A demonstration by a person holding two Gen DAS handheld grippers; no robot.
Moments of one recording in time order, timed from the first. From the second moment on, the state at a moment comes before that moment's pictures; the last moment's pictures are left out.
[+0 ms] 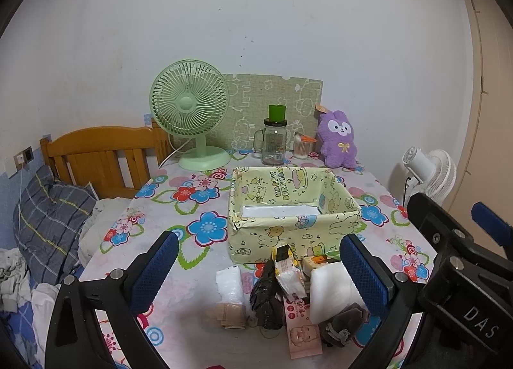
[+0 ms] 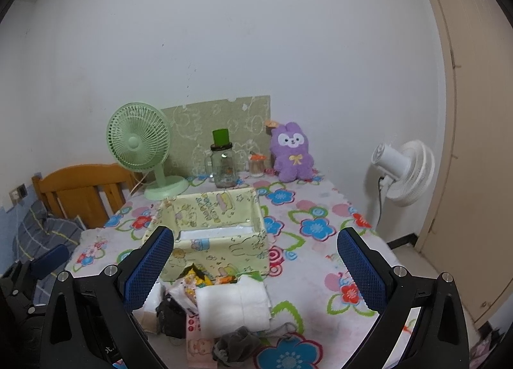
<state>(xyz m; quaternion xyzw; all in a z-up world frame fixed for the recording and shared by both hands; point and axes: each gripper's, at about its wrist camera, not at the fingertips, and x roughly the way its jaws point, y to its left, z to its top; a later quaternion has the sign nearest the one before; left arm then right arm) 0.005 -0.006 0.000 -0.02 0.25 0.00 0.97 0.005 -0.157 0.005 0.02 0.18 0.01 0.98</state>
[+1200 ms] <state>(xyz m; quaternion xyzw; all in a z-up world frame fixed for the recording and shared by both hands) 0.028 -0.010 -0.067 -0.02 0.30 0.01 0.95 0.044 -0.146 -0.061 0.01 0.26 0.04 0.97</state>
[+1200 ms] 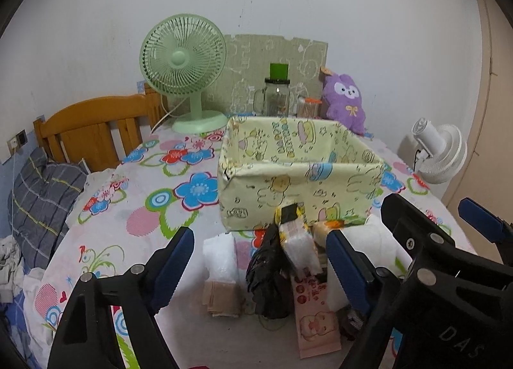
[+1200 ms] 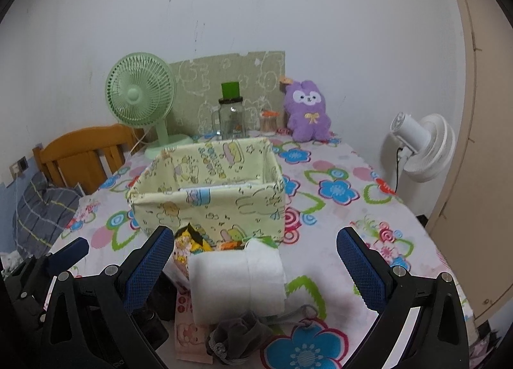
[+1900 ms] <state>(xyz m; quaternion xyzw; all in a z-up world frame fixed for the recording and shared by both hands) 0.052 -0.006 -0.114 -0.03 0.37 -0.01 0.93 0.078 -0.131 -0.110 0.01 0.33 0.04 0.94</state>
